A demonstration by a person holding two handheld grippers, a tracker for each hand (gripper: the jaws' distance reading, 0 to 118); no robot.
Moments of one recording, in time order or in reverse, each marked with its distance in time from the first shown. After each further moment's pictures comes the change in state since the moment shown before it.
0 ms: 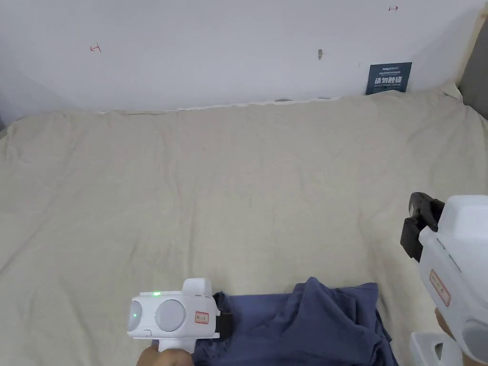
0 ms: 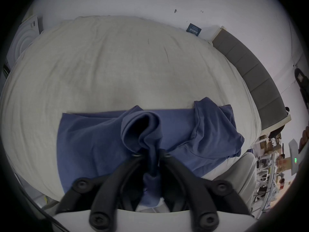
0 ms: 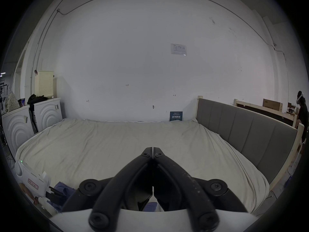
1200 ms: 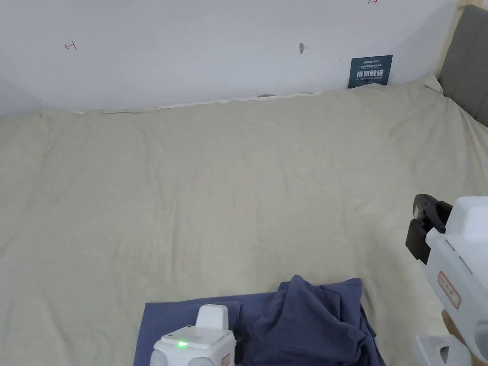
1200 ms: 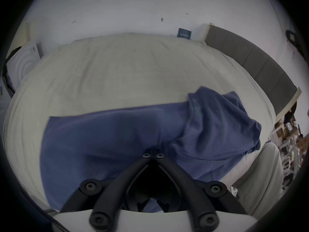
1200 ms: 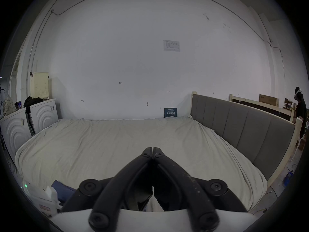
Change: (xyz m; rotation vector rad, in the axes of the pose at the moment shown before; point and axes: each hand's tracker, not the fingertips) left arm 0.065 -0.028 -0.050 0.155 0.099 -0.167; right arm 0.026 -0.006 -0.001 -0.028 -0.030 -0.029
